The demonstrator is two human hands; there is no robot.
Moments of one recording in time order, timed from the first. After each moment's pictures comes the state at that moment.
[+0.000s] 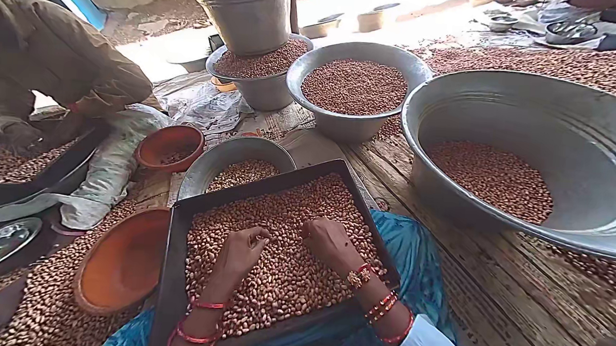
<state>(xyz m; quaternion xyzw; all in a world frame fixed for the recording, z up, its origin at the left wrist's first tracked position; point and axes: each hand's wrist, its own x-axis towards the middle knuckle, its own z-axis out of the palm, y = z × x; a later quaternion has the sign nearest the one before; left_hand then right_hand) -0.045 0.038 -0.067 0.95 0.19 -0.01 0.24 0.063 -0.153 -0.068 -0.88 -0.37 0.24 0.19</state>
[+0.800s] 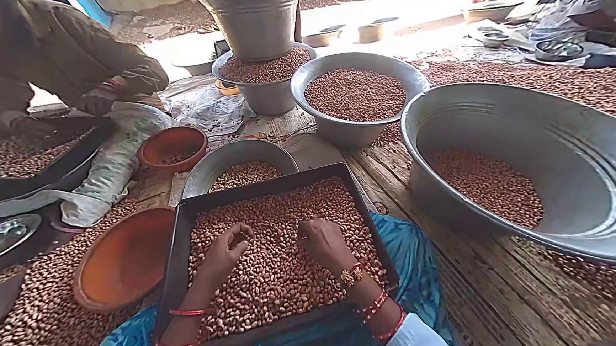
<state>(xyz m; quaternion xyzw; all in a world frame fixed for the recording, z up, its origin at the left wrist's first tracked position) -0.071 0.071 -0.068 0.87 0.18 0.05 0.45 0.056 -0.141 -0.064 -0.89 -0.36 0.22 0.18</state>
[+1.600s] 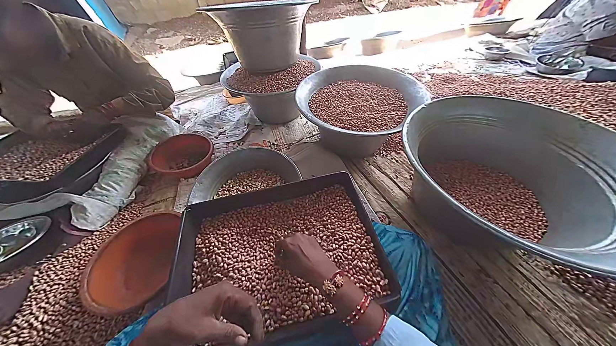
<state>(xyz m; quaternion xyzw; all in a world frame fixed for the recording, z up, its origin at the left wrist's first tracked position) -0.113 0.087 -0.039 0.73 -0.19 -0.27 0.59 0.042 -0.108 -0.076 -0.81 -0.49 0.22 0.21</state>
